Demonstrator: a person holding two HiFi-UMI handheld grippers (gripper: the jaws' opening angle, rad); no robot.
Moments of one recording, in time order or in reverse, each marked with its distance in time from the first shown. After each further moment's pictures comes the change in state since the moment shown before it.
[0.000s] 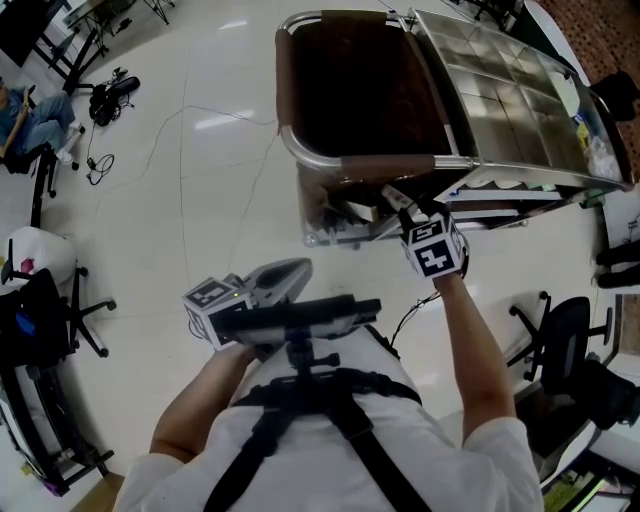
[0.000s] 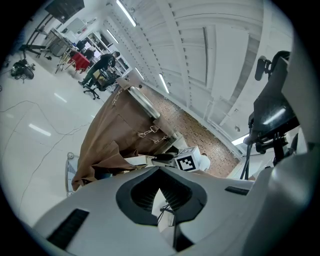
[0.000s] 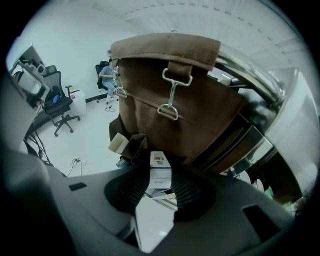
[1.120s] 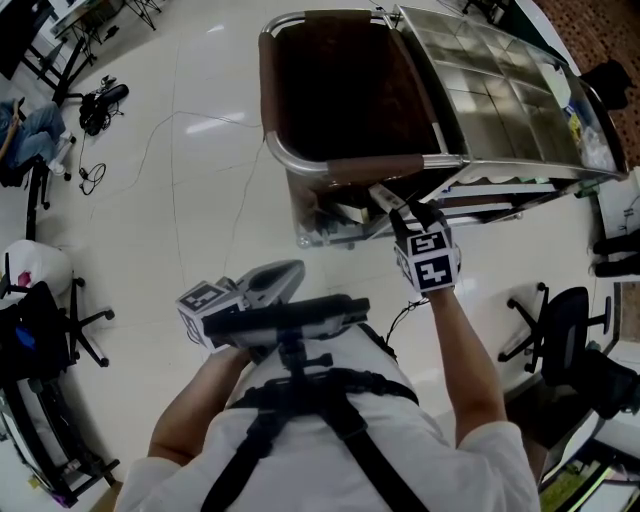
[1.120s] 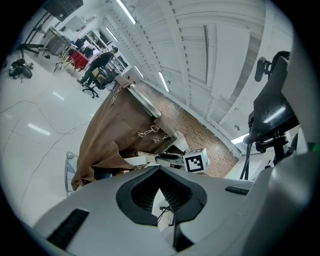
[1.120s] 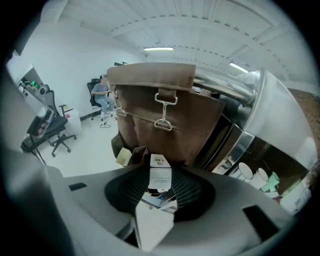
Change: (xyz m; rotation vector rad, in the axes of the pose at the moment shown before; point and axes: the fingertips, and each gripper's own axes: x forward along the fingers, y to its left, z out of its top) left arm 0.007 0.003 0.003 0.002 0.014 -0.004; right arm -0.025 0.005 0.013 0.155 -0.130 0.006
